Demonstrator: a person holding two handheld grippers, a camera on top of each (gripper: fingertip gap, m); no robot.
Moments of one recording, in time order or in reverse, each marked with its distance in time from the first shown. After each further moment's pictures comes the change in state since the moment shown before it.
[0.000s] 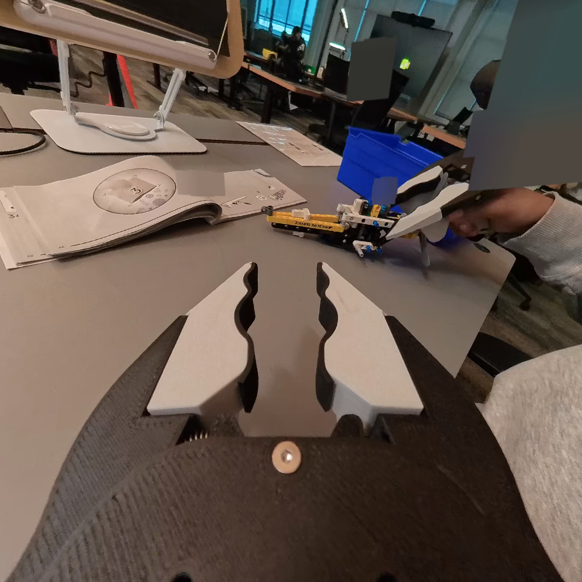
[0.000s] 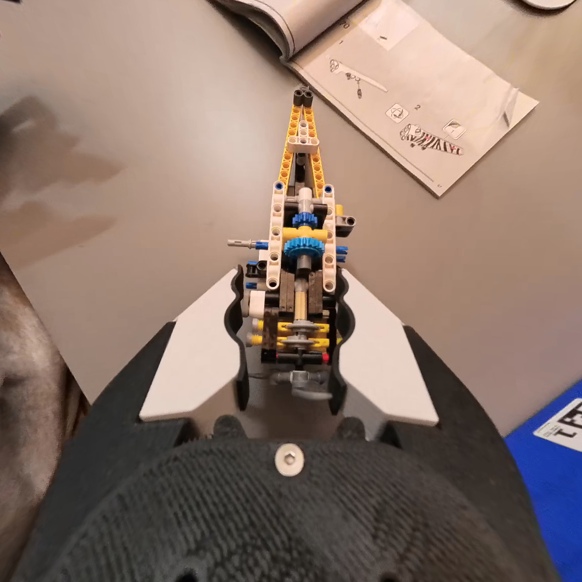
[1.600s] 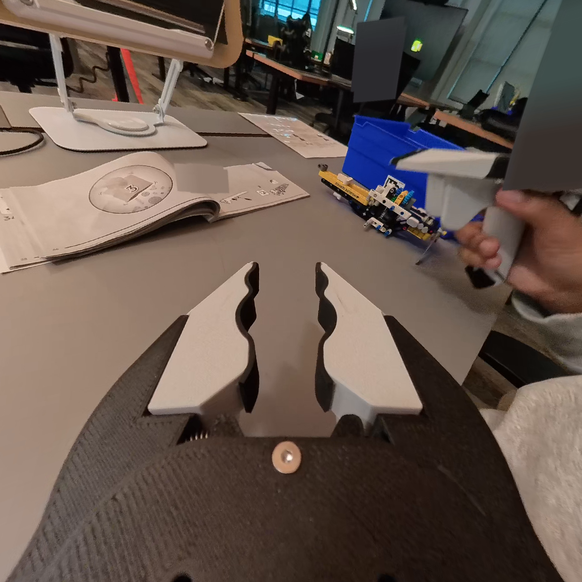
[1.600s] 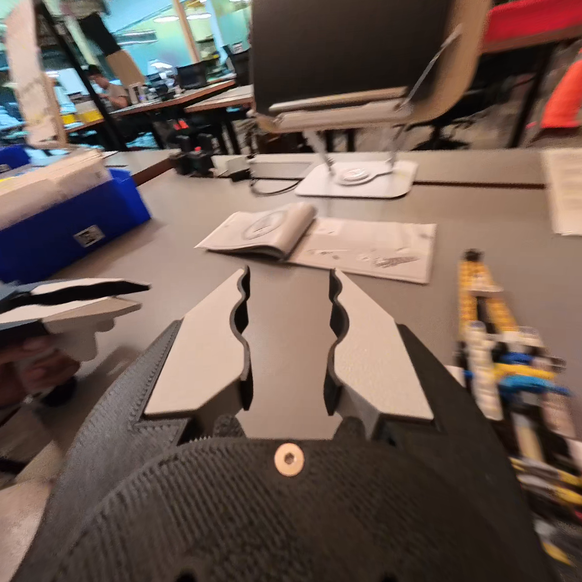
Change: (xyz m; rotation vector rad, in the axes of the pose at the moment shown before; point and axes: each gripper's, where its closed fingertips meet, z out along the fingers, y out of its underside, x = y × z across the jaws) left arm 0.004 0.003 0.010 -0.027 -0.026 0.025; right arm -0.041 -0.089 -0.028 0.641 0.249 0.322
